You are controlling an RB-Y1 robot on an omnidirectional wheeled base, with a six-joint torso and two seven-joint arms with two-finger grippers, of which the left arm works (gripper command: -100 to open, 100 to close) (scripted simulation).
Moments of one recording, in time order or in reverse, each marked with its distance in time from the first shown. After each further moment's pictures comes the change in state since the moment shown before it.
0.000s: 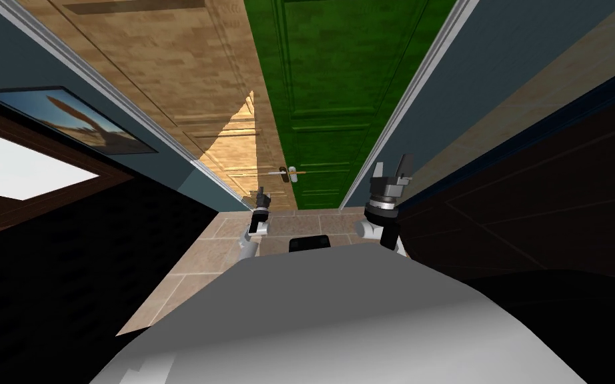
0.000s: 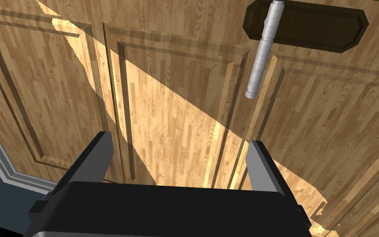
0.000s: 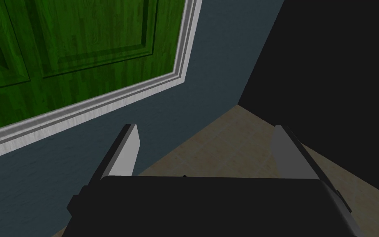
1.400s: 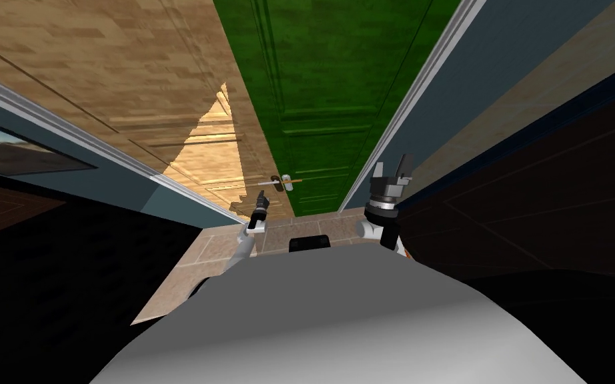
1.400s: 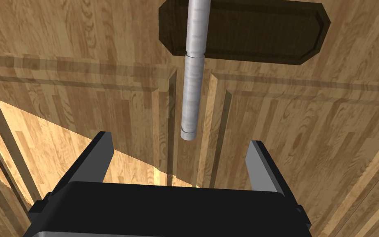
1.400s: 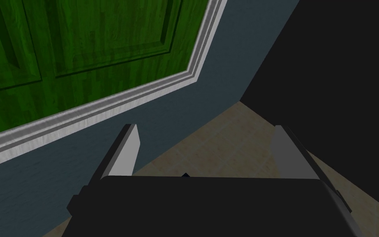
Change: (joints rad) arm -0.121 0.073 0.006 0.260 0.013 0.066 0.023
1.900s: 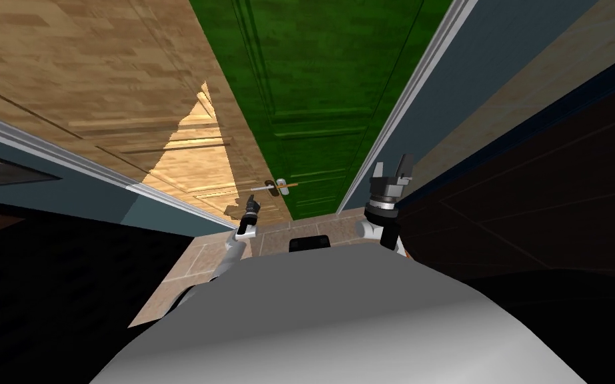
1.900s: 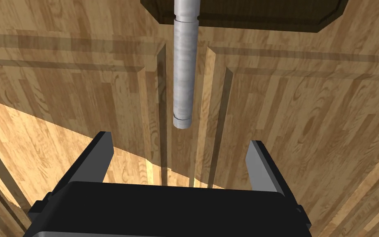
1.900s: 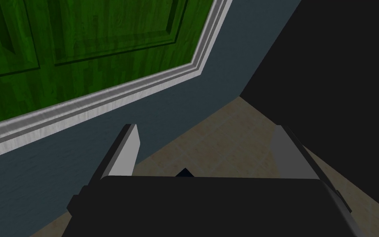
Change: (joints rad) arm 0.036 0.085 0.063 0.067 0.030 -0.037 0.040
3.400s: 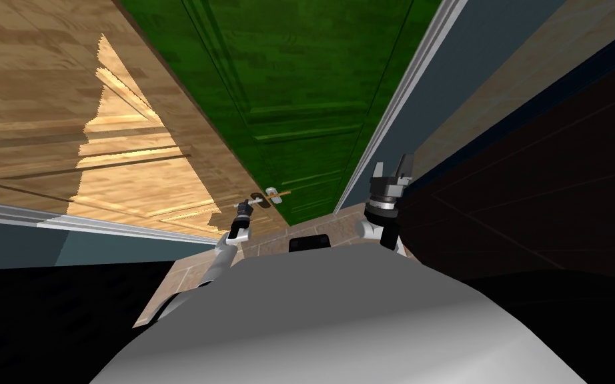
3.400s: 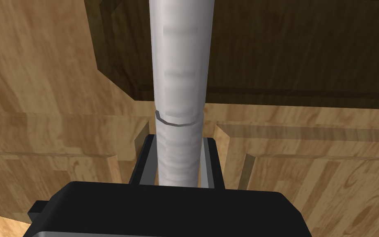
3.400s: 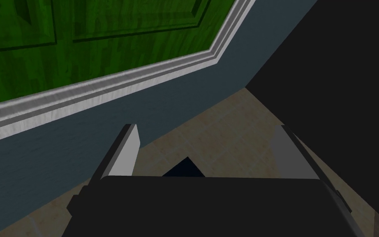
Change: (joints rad) arm 0.029 0.075 0.024 0.035 0.026 -0.055 0.058
